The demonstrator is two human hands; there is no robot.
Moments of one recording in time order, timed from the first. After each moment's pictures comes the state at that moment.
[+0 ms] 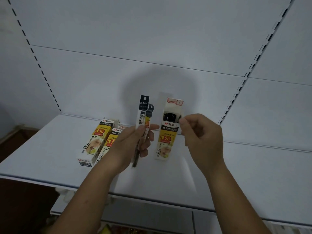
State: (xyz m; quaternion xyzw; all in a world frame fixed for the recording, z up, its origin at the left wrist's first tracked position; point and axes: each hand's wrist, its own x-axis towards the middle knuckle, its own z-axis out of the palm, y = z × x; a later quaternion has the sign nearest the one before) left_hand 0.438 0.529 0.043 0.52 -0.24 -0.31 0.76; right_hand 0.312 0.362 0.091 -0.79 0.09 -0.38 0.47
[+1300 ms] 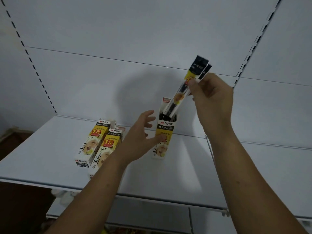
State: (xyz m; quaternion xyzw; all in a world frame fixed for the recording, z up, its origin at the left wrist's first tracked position) left_hand 0.449 0.499 0.037 0.75 -0.36 -0.11 0.54; right_hand 0.344 0.330 0.157 -0.74 0.09 -0.48 0.45
